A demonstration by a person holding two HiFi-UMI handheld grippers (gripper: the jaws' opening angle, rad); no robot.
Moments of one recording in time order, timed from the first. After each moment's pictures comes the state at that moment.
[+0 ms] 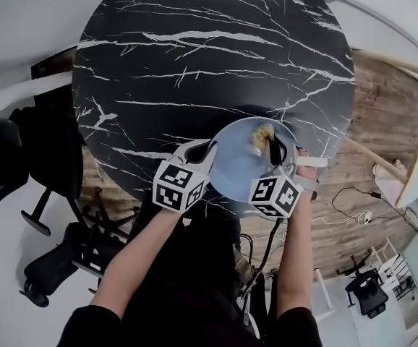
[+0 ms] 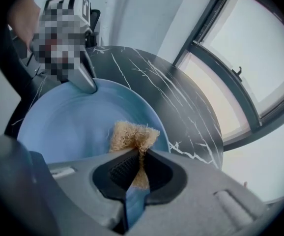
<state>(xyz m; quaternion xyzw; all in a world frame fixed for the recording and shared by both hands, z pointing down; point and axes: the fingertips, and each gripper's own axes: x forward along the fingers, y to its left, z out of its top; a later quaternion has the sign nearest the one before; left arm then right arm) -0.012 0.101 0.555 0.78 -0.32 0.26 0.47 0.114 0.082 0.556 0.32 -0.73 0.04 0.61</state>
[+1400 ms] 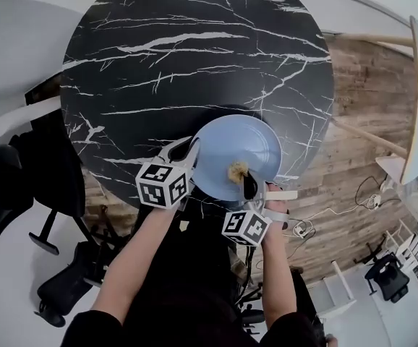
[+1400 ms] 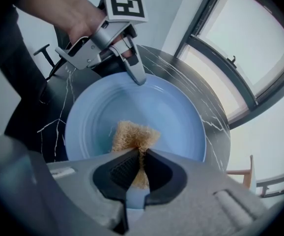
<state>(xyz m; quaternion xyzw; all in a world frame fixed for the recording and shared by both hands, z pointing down) -0.016 0.095 0.556 0.76 -0.35 0.24 0.49 0.091 0.210 0.554 0.34 -0.70 0.10 0.61</state>
